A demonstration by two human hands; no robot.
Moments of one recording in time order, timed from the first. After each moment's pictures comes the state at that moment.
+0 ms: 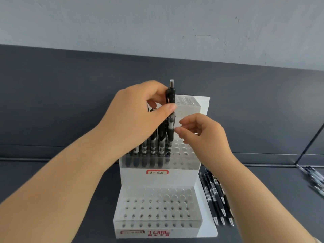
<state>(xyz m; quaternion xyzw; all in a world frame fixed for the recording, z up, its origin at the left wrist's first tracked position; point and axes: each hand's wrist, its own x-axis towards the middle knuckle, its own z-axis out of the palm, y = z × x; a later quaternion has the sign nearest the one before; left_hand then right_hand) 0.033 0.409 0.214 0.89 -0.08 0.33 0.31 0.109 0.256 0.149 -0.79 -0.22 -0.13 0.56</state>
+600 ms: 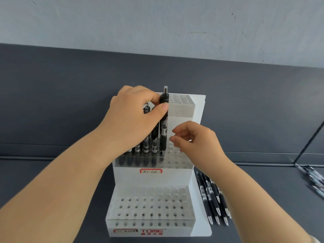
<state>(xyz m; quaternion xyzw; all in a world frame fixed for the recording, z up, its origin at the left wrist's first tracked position) 0.050 0.403 0.203 0.91 -0.04 0.32 0.26 0.117 0.245 0.134 -0.83 -0.24 -0.09 0.49</state>
